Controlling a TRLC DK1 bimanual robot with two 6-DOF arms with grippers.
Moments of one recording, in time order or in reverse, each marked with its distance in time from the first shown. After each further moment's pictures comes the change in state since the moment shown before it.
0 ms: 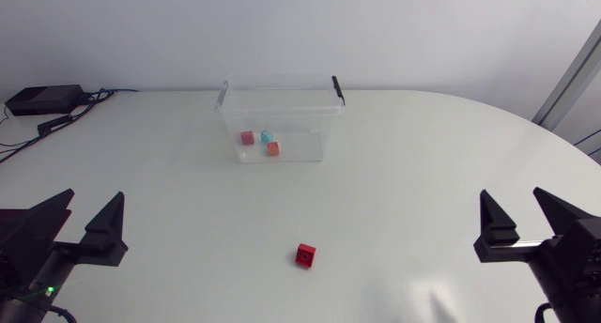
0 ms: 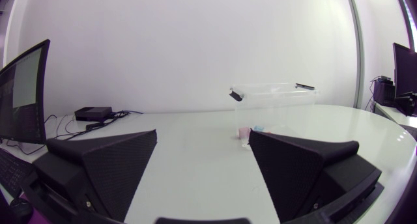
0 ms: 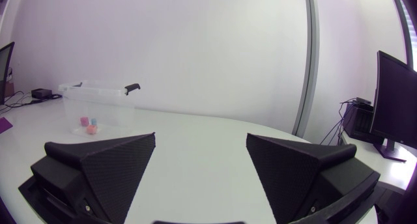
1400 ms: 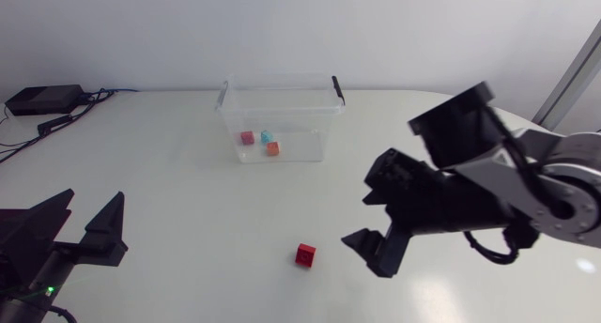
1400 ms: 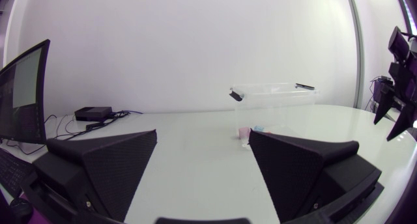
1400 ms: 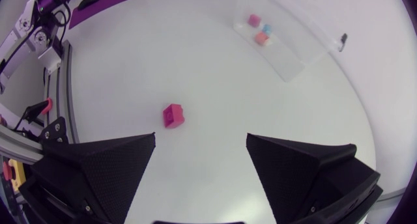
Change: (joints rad) left arm 0.000 0.000 0.000 0.000 0.000 0.000; right arm 0.673 1.159 0.750 -0.509 -0.148 -0.259
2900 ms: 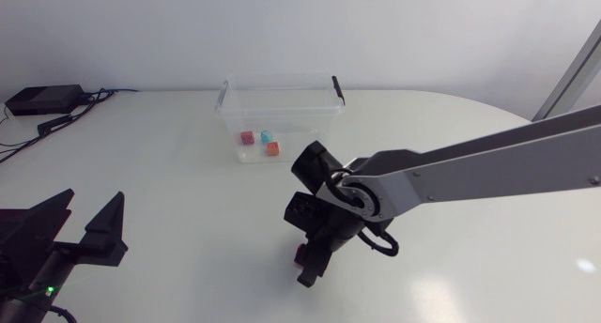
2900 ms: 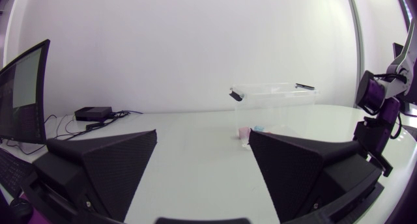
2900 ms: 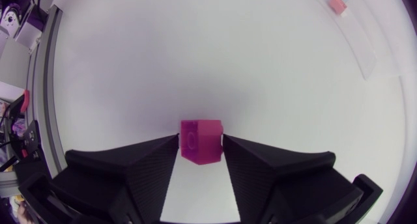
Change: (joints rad) left arm 0.000 0.000 0.000 0.000 0.000 0.000; right arm 0.135 0.618 0.211 0.084 -0.013 0.032
